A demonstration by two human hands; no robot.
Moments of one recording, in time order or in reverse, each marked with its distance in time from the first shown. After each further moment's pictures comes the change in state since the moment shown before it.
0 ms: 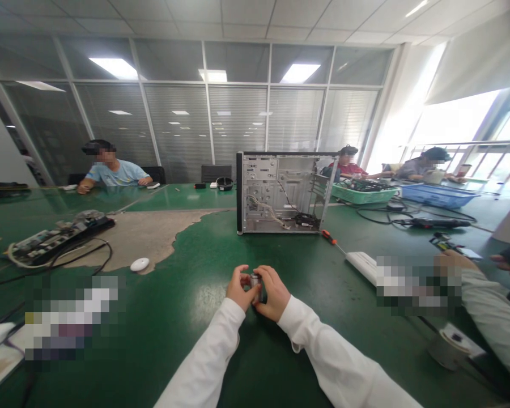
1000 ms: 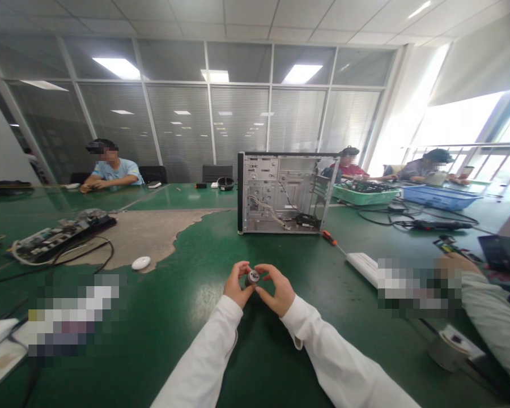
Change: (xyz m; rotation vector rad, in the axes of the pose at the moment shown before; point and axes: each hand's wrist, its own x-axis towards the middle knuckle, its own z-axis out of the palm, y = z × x) left_hand 0.005 0.001 -0.011 0.110 -0.073 0.291; right_hand 0.003 -0.006 -0.011 0.182 0.102 0.004
